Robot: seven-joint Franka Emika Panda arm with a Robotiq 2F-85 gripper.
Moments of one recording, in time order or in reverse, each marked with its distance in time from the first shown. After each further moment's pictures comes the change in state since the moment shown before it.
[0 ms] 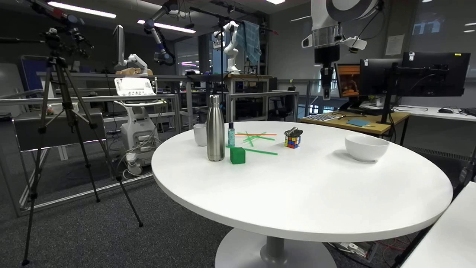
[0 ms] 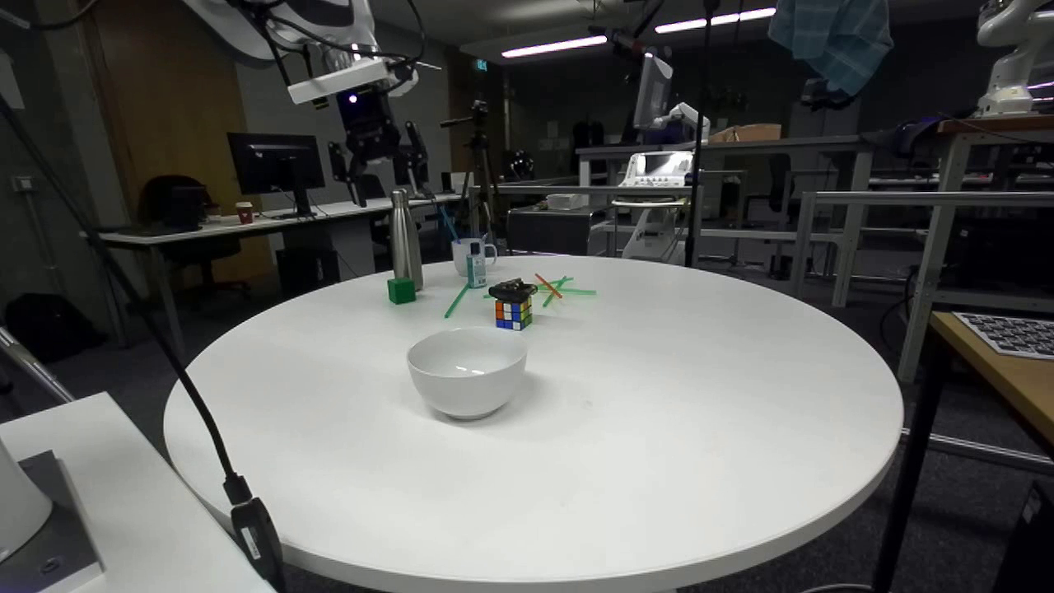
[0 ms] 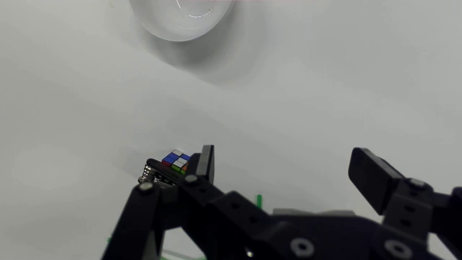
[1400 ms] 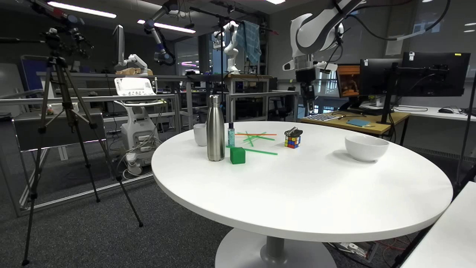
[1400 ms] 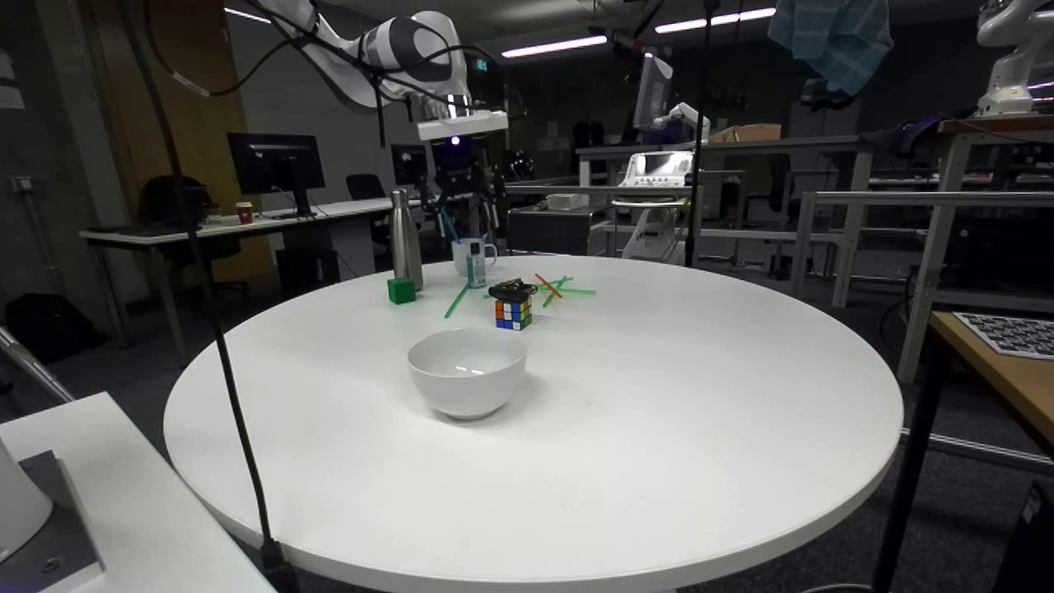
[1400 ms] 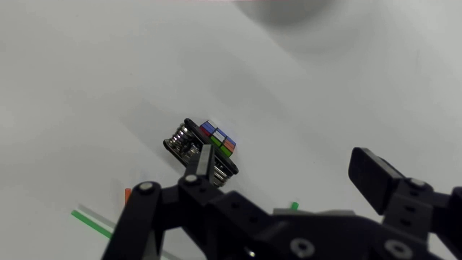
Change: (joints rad) arm -0.094 0.428 -0.015 0.403 0.007 -0.004 -0.431
